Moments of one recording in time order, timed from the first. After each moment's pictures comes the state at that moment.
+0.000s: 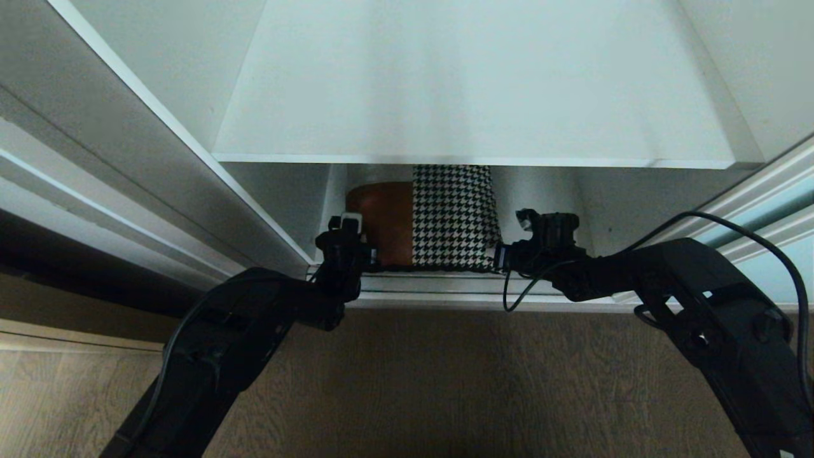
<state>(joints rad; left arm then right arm) -0.31 2.80 -1.94 -0.91 0.31 0.14 0.22 2.64 -1.92 -0.46 0.33 0.30</state>
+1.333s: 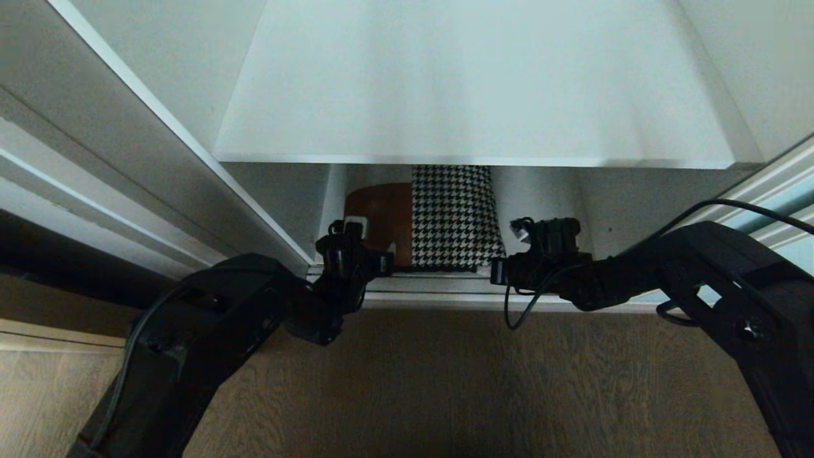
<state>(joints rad) -0.36 2.60 -1.56 -1.04 0.22 0.03 0.27 2.47 -1.61 -0.47 0.41 0.34</state>
